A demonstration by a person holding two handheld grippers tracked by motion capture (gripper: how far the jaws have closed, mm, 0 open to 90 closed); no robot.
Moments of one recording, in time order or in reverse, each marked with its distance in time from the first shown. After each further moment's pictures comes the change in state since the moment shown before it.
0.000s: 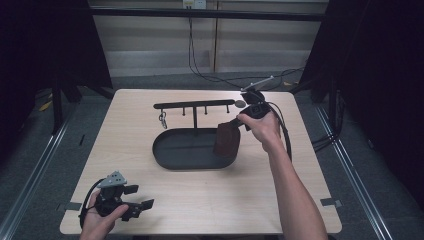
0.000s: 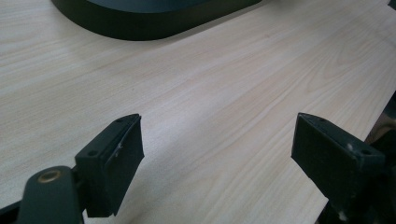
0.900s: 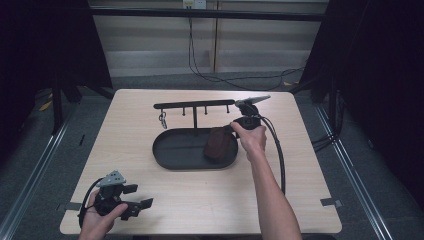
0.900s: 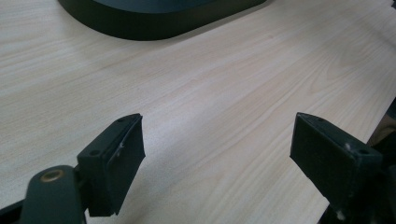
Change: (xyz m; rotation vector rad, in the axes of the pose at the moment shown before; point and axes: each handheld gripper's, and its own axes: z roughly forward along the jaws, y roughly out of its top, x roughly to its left) left arm 0.002 0.001 -0.002 -0.001 0.002 -0.007; right arm -0.020 -0.018 0.060 -0.134 0.068 0.162
